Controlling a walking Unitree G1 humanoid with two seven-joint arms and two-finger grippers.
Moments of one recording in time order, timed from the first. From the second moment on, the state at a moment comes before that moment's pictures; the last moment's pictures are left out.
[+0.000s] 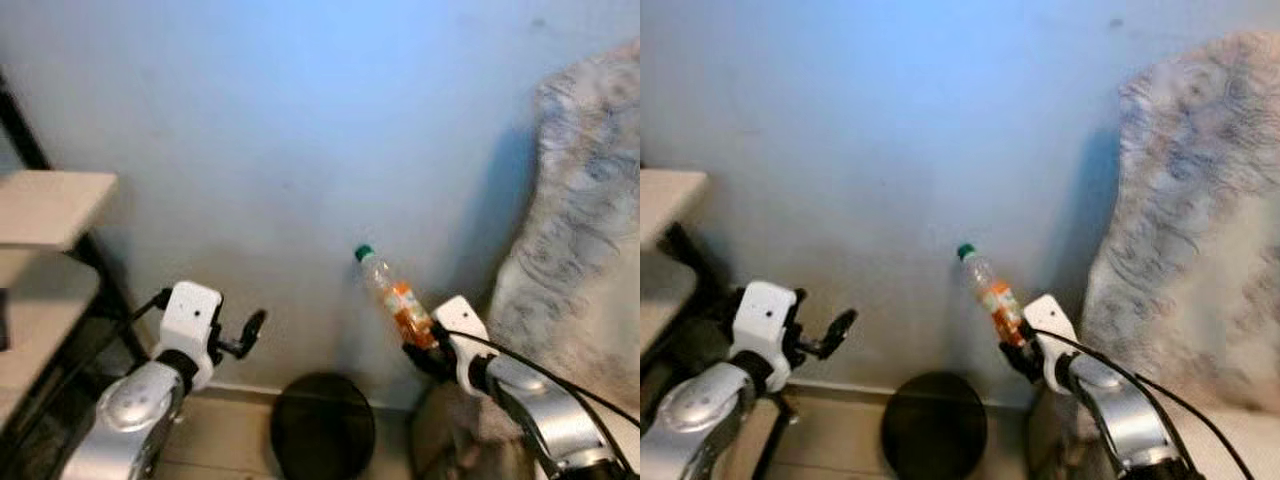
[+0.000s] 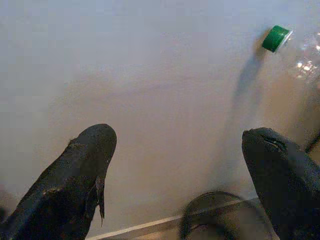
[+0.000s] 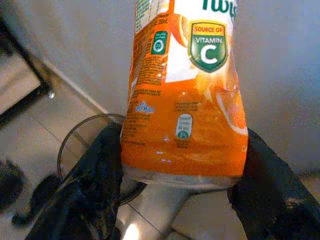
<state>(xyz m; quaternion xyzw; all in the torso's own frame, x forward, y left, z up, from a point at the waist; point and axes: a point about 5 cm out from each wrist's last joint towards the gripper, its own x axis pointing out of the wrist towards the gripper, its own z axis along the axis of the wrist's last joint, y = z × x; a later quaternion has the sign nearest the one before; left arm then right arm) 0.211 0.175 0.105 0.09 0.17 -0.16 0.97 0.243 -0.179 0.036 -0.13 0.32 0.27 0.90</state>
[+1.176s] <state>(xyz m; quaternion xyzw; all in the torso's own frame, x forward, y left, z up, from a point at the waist) 0.183 0.179 0.080 0.15 0.29 -0.35 0.88 0.237 -0.121 -0.049 -0.37 0.44 0.38 0.72</state>
